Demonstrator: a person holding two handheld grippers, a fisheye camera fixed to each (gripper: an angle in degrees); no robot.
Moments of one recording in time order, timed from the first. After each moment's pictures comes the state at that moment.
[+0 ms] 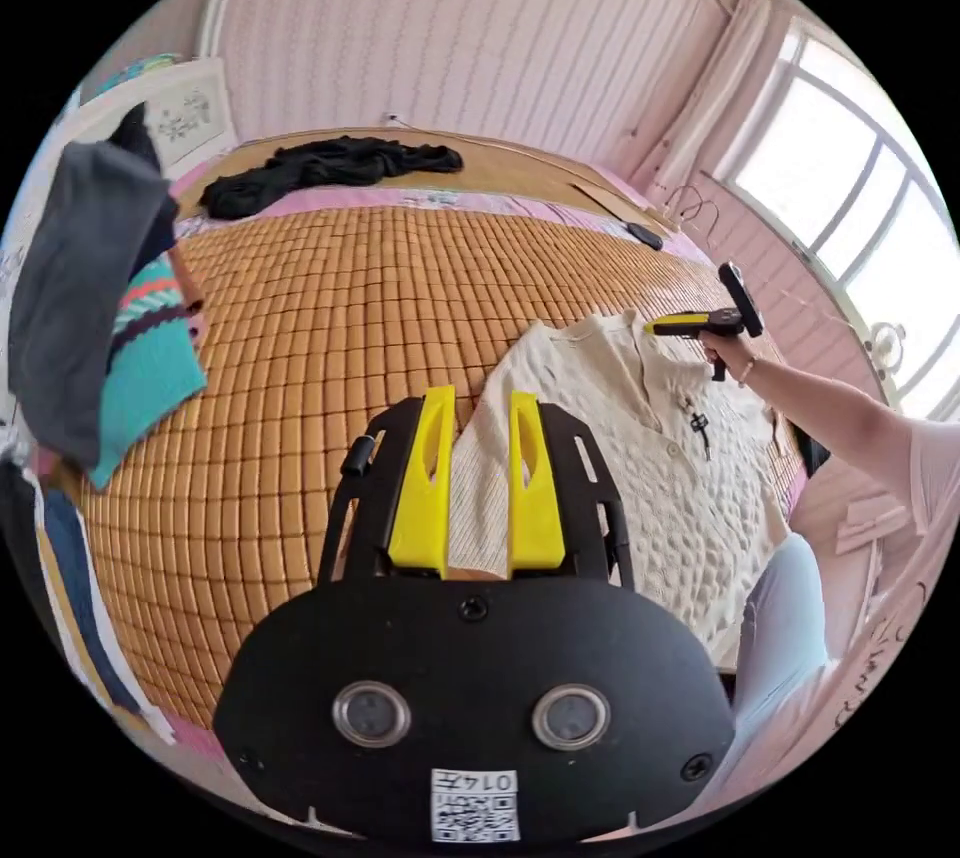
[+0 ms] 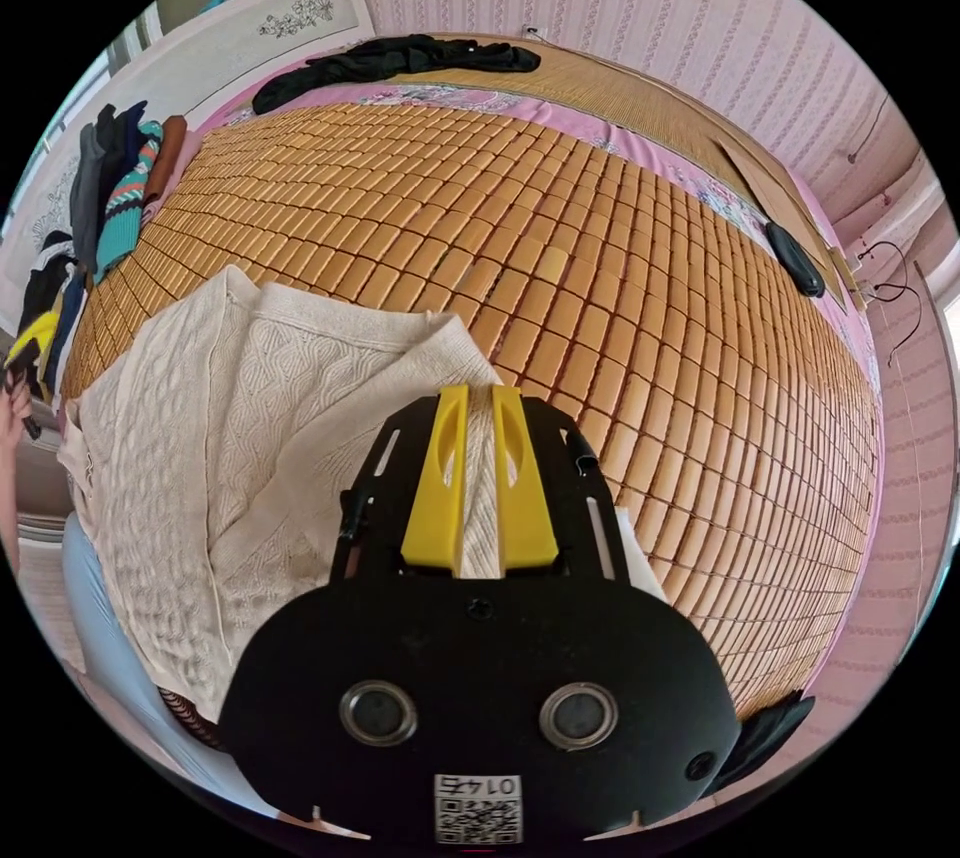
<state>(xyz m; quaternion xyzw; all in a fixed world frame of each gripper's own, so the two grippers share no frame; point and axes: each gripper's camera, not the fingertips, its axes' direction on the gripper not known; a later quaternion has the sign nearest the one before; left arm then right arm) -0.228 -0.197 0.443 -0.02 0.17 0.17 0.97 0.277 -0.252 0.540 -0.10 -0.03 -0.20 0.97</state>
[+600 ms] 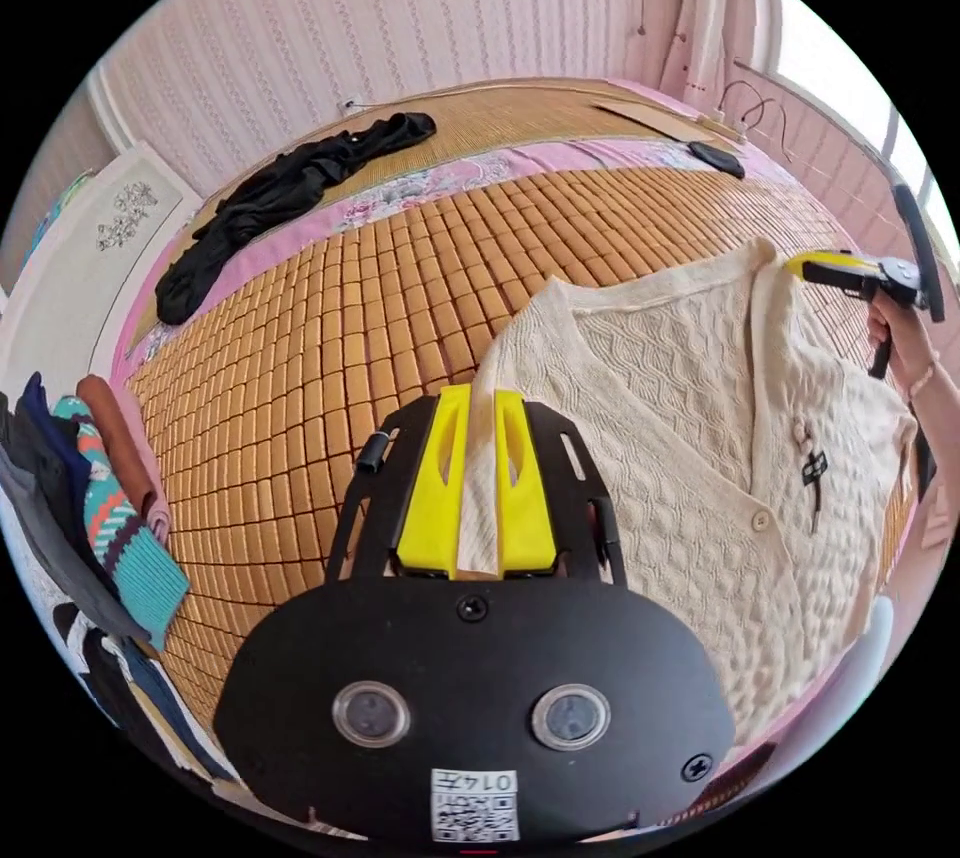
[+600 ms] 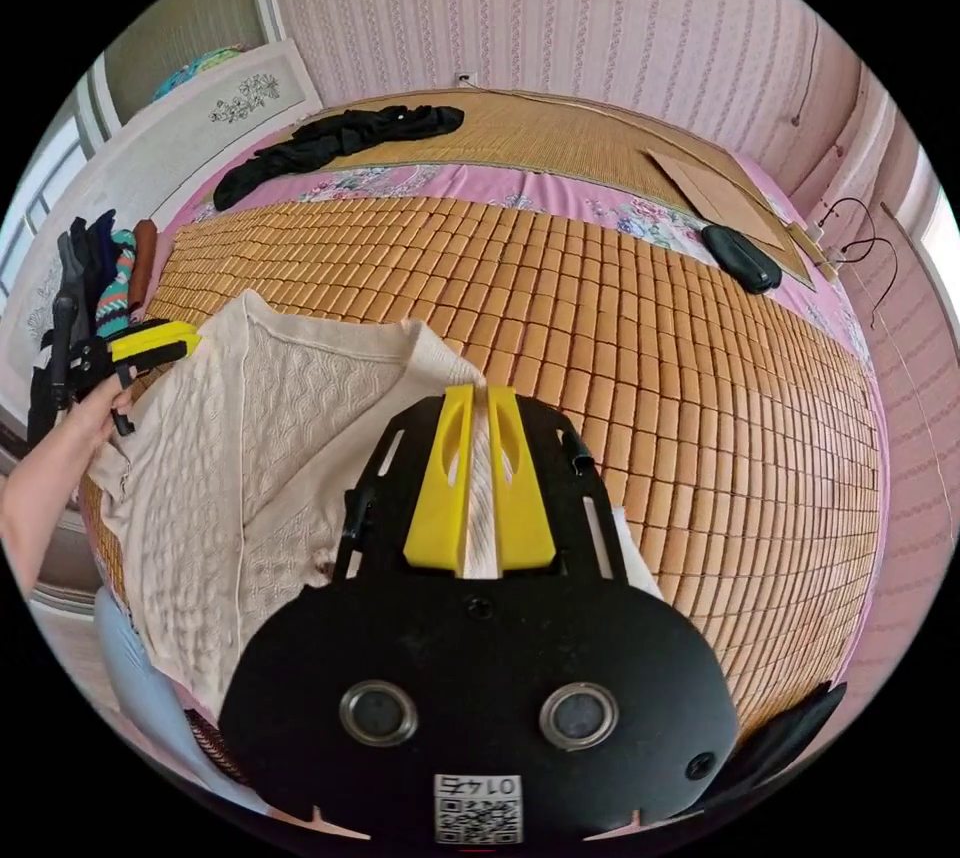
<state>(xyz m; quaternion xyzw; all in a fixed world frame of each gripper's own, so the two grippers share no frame) -0.109 -0.285 0.512 0.00 0.07 0.18 0.98 0.337 -0.285 0.514 -0.04 -0.03 -0.07 1.00</state>
